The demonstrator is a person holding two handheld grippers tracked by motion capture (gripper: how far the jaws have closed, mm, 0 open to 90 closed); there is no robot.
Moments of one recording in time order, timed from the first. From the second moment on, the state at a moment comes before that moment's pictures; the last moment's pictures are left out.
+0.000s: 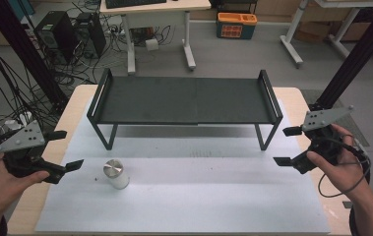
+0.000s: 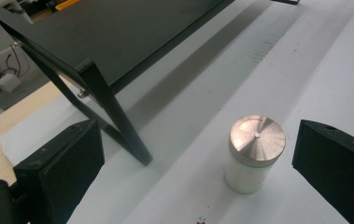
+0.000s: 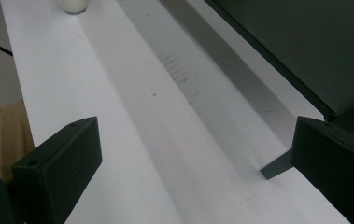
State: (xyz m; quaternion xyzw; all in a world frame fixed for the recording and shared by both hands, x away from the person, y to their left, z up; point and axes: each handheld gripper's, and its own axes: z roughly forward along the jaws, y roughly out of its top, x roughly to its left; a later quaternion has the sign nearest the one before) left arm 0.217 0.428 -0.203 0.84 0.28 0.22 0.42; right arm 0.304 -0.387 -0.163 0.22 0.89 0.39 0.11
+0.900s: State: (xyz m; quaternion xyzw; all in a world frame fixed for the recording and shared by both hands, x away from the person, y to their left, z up) left arm 0.221 0.418 -0.223 0.84 0.27 0.19 0.42; right arm 0.295 -0.382 -0.160 0.22 0.89 0.38 0.11
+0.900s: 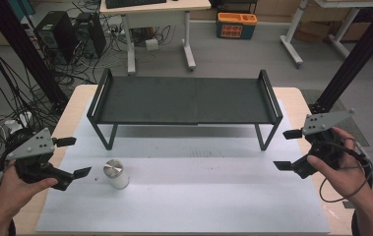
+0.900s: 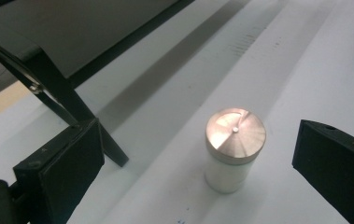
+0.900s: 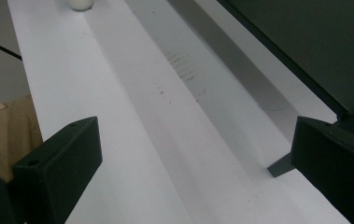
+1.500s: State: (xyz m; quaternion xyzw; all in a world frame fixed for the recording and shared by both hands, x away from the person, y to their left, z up) left arm 0.238 0.398 -0.250 0.85 0.26 0.16 0.42; right arm 0.297 -0.377 -0.160 0.21 0.89 0.38 0.10
